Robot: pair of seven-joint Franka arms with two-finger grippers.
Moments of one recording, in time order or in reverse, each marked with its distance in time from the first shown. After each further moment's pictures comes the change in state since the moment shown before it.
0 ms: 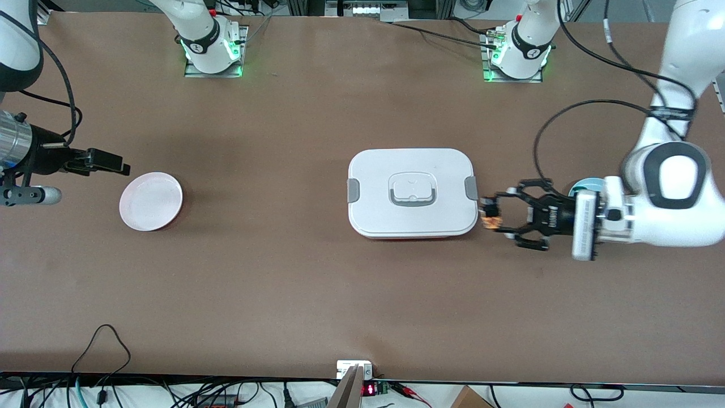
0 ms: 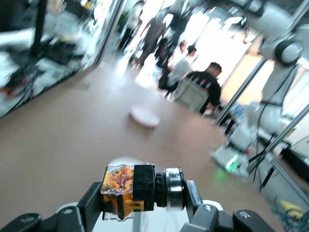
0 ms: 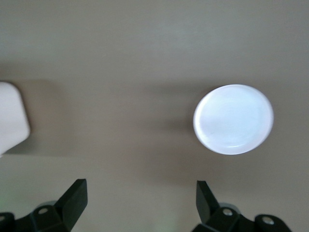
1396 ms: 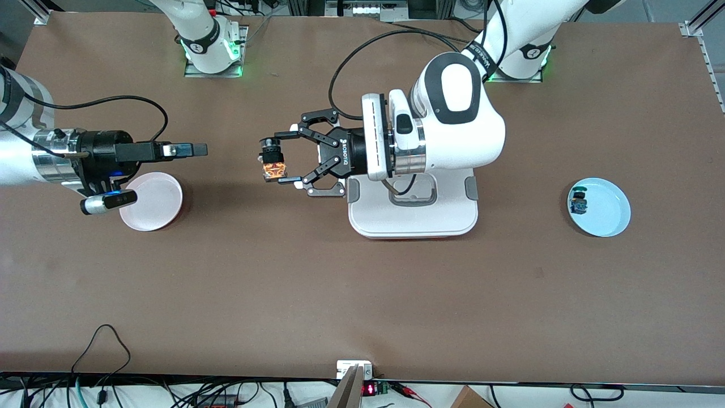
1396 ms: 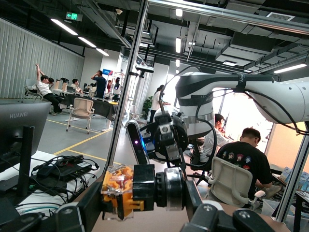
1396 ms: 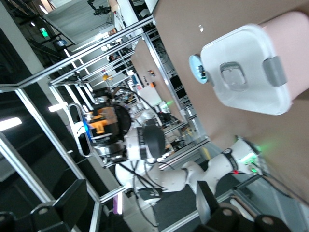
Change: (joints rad) left arm -0.629 0.023 -0.010 0.268 -0.474 0.736 0.191; right arm 0.007 0.038 0.006 -0.199 1.199 -0.065 0.129
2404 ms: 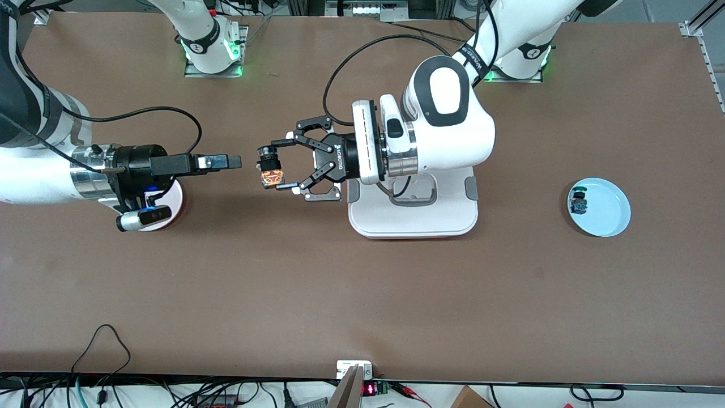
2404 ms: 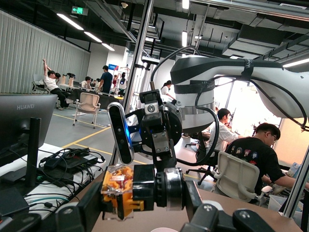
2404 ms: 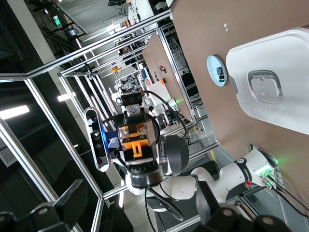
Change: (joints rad) left arm -0.030 0.019 0.023 0.008 0.000 0.033 0.008; right arm 0.098 0.119 0.006 0.154 0.060 0.065 -0.046
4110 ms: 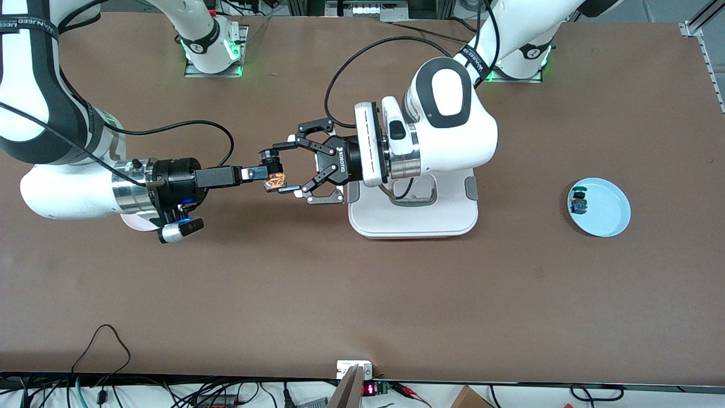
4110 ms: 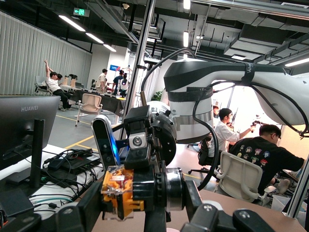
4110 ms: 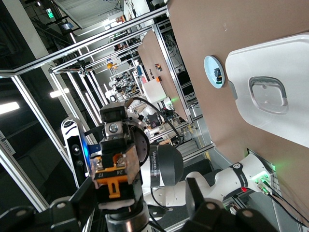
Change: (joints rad) left arm -0.001 0.003 0.008 0.008 0.000 0.000 0.003; right arm 0.067 0.072 0.009 0.063 0.002 0.055 -0.010
